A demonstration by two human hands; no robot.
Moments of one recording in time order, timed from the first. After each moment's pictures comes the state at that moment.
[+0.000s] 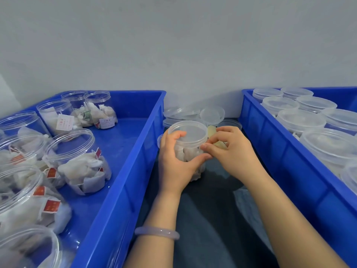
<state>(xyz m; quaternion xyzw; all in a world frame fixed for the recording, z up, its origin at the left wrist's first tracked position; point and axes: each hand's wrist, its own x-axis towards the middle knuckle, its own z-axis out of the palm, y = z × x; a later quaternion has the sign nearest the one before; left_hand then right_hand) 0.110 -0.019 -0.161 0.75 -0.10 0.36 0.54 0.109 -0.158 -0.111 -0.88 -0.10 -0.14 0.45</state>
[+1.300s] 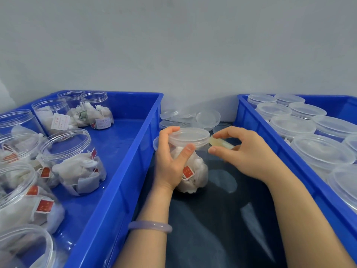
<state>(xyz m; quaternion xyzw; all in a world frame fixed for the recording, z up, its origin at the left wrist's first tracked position) 0.108 -0.017 -0.144 0.69 -0.14 0.28 0.65 0.097 -0.193 -0.086 -0.90 -0.13 -0.09 0.40</state>
